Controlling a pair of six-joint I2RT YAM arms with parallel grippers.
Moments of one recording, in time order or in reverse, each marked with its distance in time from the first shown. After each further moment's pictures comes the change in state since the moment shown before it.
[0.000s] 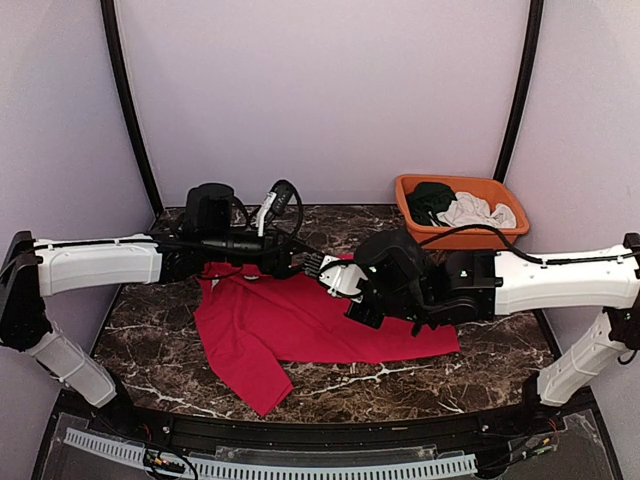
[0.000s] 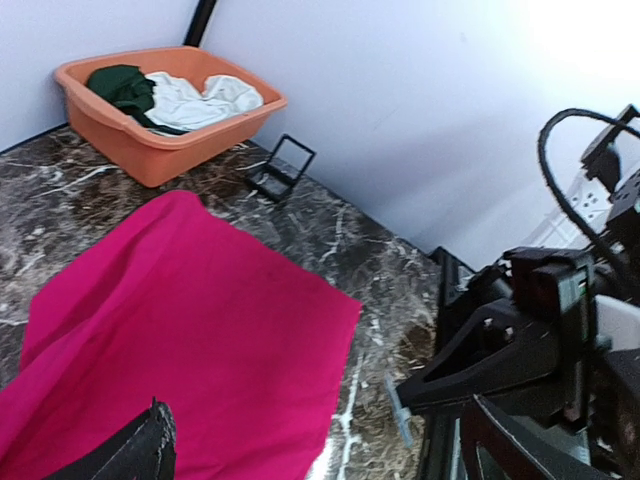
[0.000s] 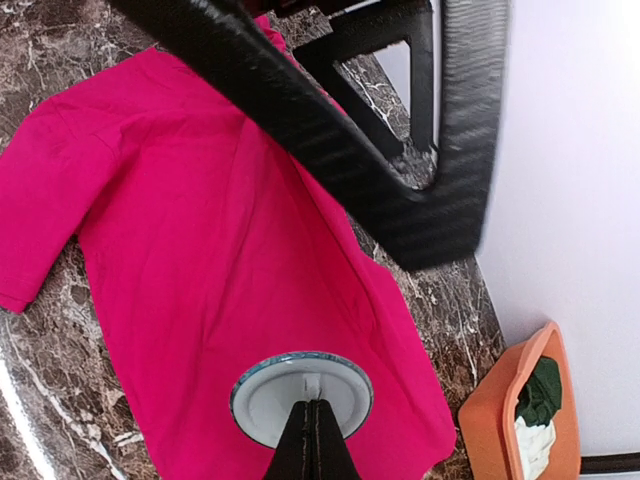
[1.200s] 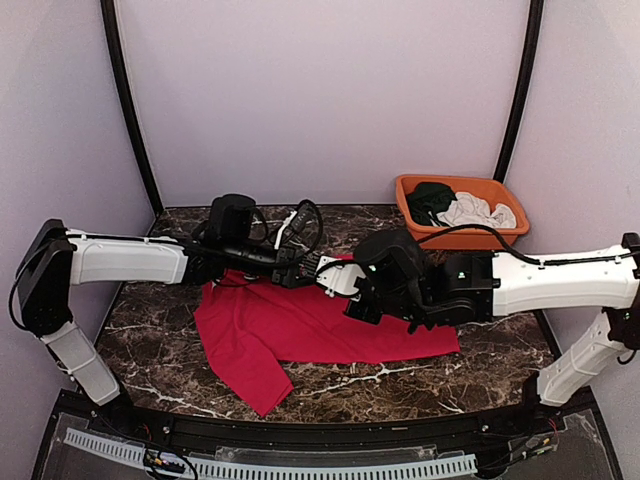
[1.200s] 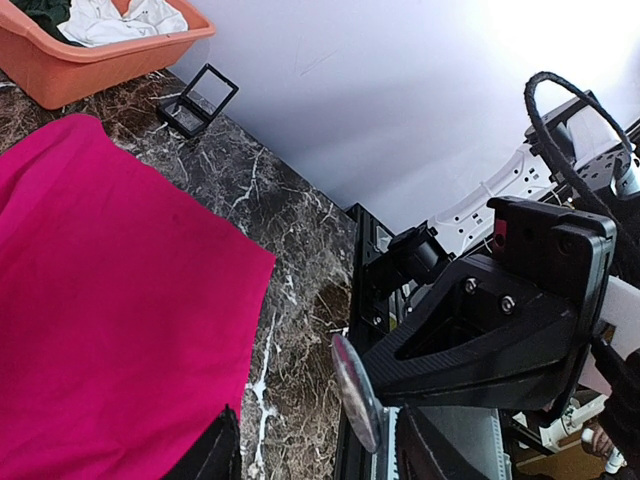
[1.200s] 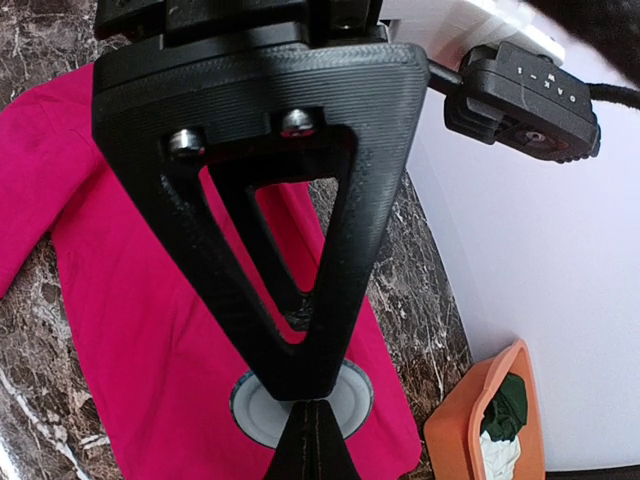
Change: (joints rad) left arm -0.016 0.175 0.045 0.086 0.282 -0.164; right arm -0.001 0.000 -0.020 0.066 0.042 -0.115
